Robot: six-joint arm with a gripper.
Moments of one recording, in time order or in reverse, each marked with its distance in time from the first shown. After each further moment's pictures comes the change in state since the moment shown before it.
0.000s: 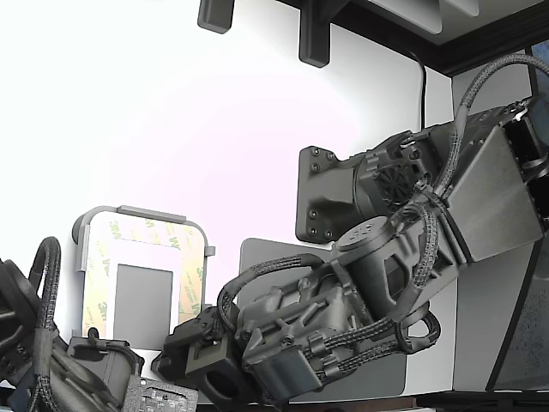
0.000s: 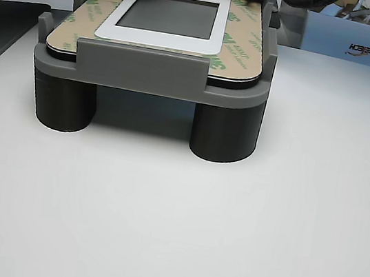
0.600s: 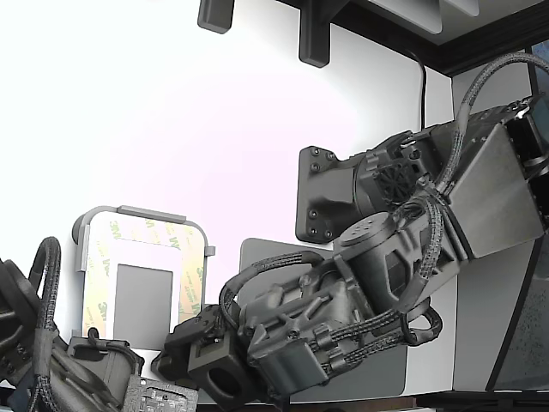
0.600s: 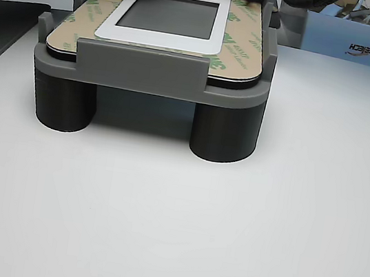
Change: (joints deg) arm -0.4 1.2 1.9 -2.5 -0.4 0.0
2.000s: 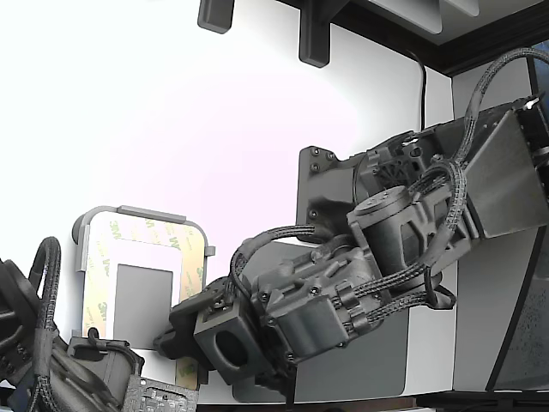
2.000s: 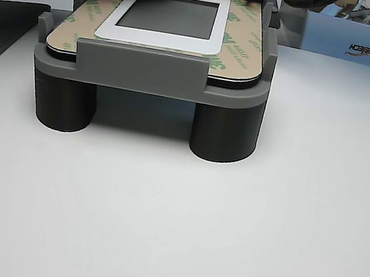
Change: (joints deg) arm -3.8 7.5 5.8 -2.2 -0.5 4.7
